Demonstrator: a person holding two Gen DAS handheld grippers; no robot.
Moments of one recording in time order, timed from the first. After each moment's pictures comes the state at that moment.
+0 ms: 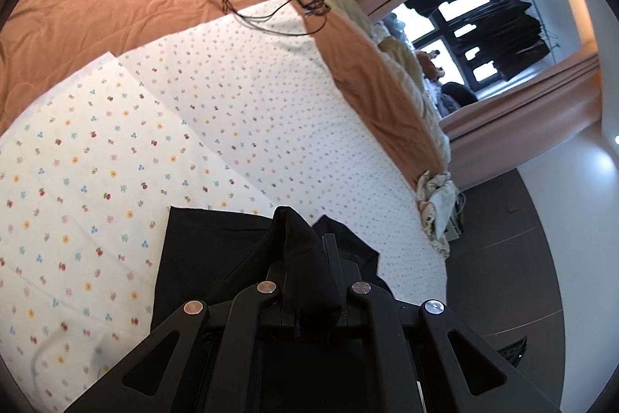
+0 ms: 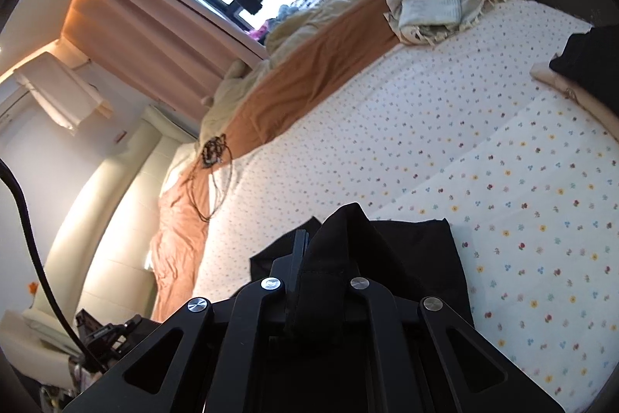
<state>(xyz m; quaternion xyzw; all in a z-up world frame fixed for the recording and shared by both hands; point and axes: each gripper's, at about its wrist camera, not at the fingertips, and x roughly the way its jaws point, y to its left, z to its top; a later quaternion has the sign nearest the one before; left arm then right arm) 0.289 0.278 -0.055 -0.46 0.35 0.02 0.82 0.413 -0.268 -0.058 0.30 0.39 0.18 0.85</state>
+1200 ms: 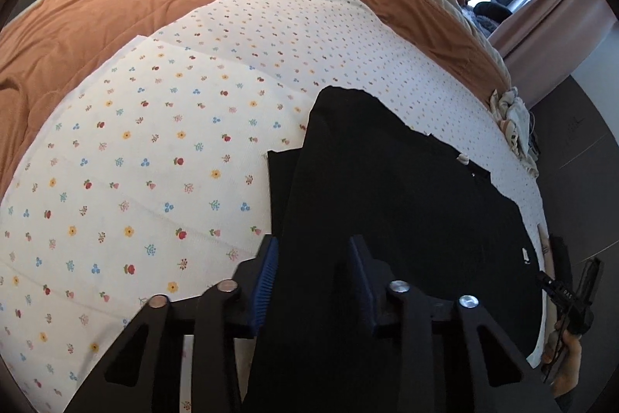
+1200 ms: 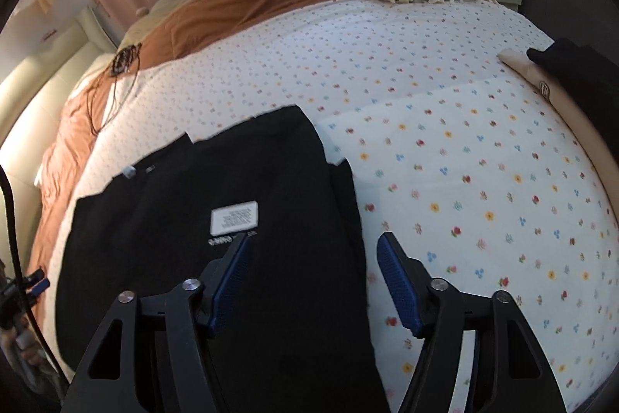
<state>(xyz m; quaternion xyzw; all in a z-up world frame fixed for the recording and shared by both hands) 0.269 0.262 -0.140 -0.28 0.46 0.06 0.84 0.416 -0.260 -0.145 0.10 0.49 0.09 0.86</state>
